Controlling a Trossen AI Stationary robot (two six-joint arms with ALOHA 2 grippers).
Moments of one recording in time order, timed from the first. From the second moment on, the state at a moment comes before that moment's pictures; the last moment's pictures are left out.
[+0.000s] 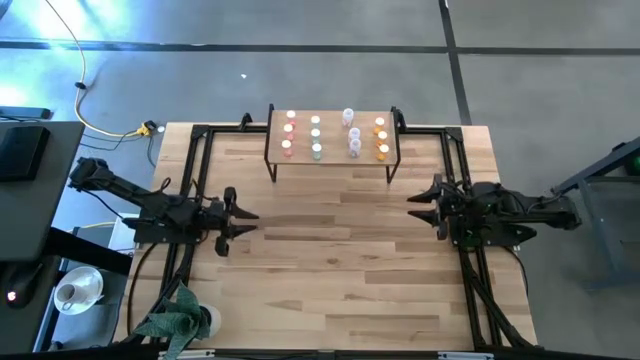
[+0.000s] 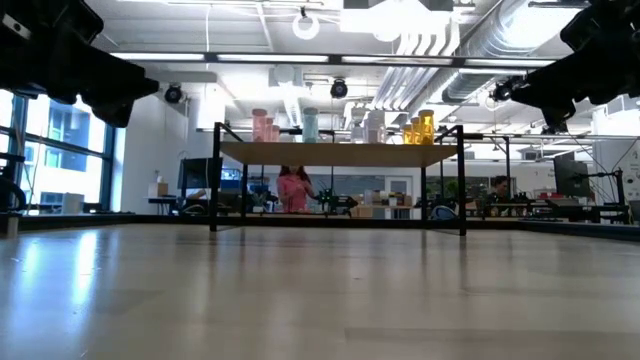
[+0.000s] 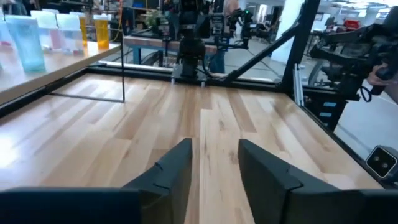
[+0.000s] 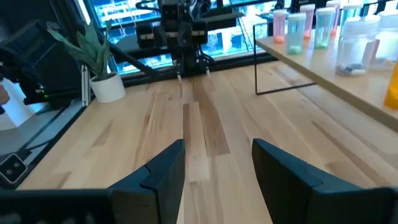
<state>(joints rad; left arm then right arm) -0.26 0.37 0.02 0.26 -0.37 -0.14 0.03 0.00 0.17 -0.31 0.07 0.16</state>
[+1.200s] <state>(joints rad) -0.26 0.00 0.01 0.10 -0.53 0.02 0.02 0.02 0.10 -0.26 0.22 0.19</state>
